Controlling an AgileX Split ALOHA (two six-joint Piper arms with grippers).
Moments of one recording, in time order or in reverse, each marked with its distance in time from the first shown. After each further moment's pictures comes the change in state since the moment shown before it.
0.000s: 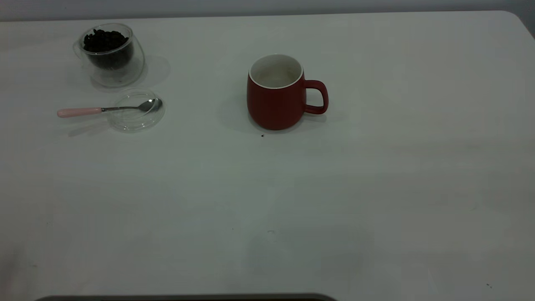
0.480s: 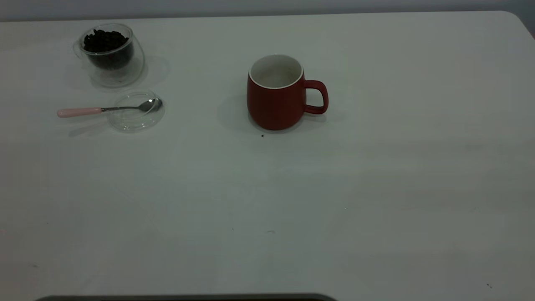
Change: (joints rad) left arm -0.090 -0.433 0.367 0.023 -0.004 0.104; right arm 0.000 0.000 0.000 0.000 0.000 0.000
